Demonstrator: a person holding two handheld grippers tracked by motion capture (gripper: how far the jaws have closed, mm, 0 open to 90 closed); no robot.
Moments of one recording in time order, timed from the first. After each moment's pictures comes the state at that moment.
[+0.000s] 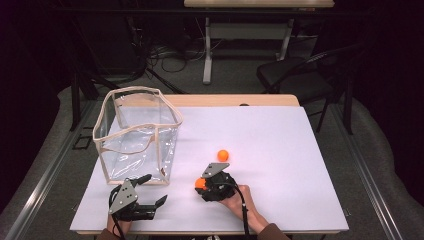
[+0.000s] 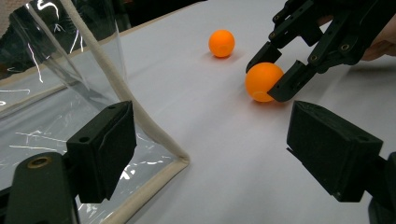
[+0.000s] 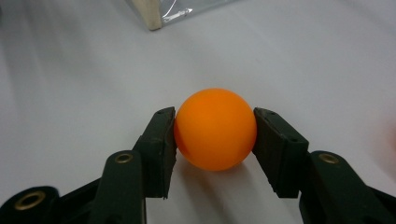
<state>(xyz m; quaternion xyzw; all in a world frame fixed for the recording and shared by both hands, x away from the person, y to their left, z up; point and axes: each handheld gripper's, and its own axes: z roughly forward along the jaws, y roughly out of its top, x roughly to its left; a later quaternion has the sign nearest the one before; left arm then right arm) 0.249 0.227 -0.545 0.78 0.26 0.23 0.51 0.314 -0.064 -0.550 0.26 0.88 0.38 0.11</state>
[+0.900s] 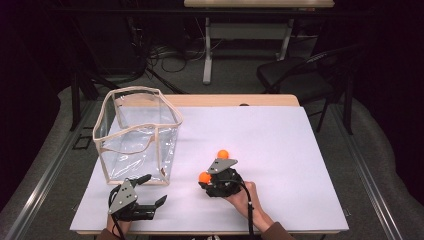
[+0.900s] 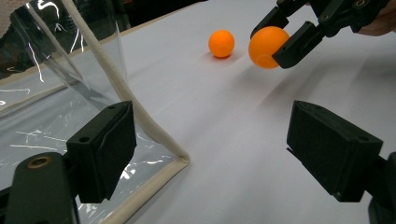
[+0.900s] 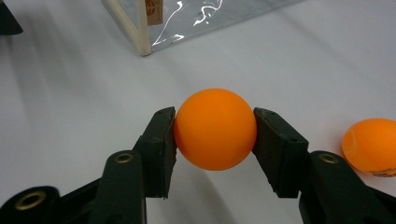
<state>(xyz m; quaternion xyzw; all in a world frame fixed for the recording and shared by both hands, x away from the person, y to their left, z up) 0.249 0.227 -0.545 0.78 0.26 0.23 0.51 0.312 -0.078 -0.524 0.26 0.87 0.40 0.14</state>
